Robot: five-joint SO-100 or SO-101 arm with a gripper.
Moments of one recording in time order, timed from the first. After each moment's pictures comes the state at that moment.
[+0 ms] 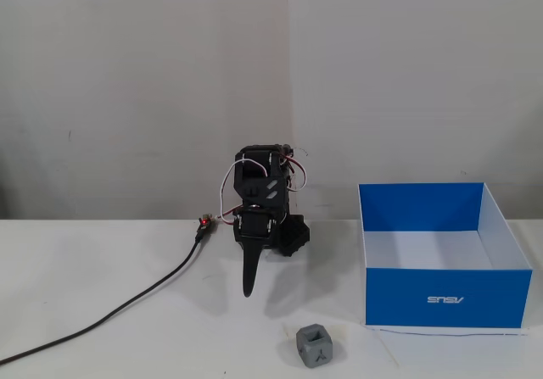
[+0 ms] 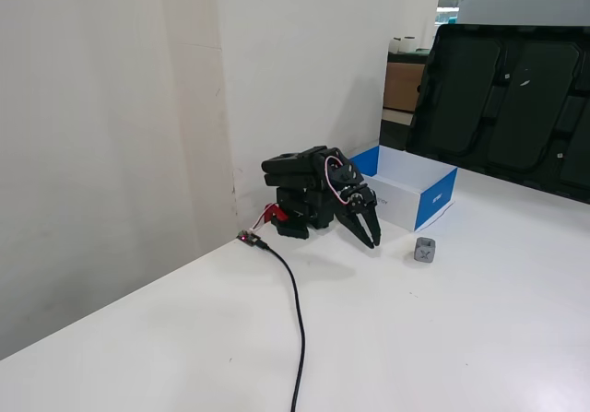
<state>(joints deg) -3.3 189.7 173.3 67.3 1.8</state>
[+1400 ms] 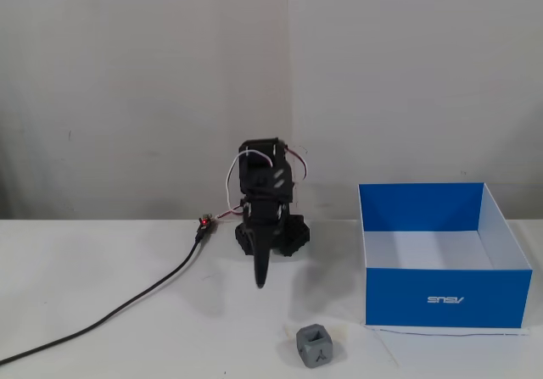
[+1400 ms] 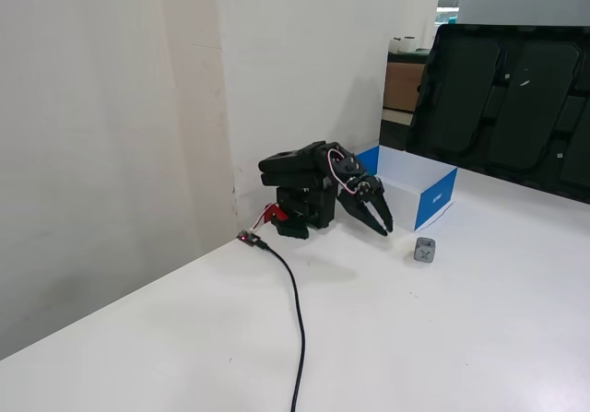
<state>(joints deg) -10.7 179.3 165.7 61.0 4.7</state>
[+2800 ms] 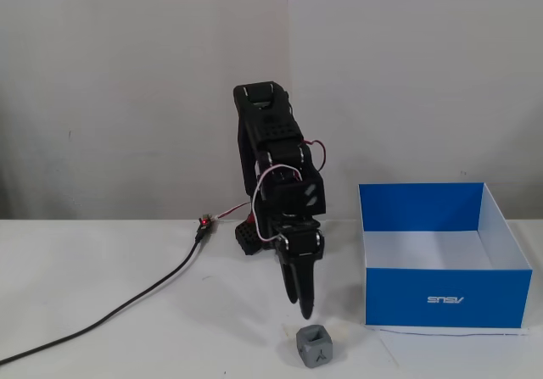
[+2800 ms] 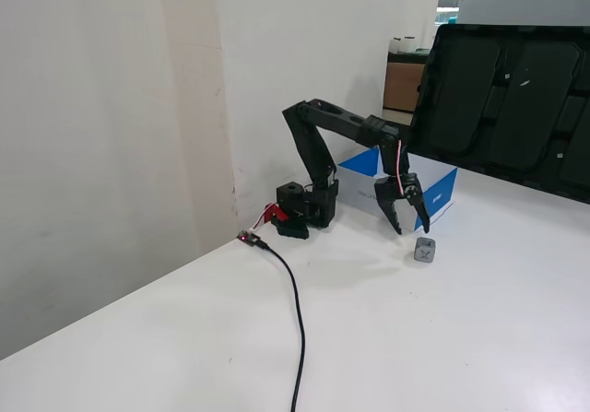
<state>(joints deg) -22.3 107.4 124.0 62.1 5.8</state>
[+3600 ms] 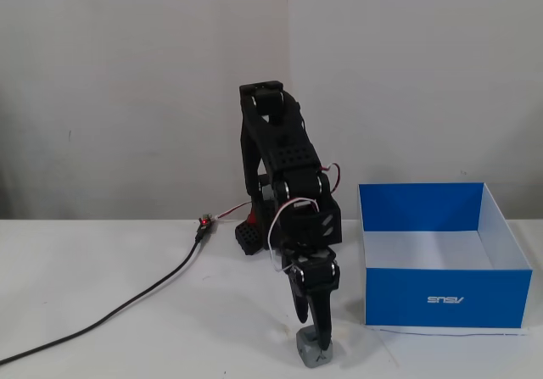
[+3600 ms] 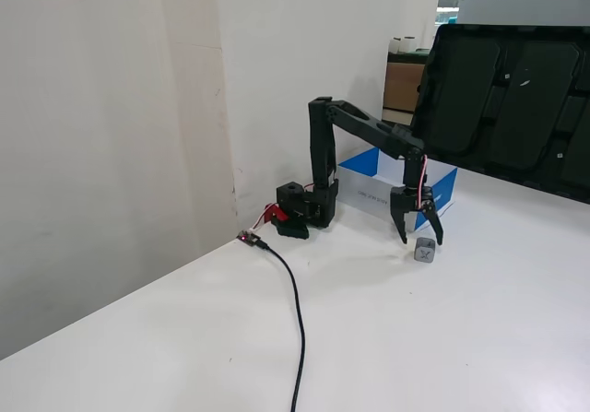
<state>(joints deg) -24.3 86.6 111.2 63.8 5.8</state>
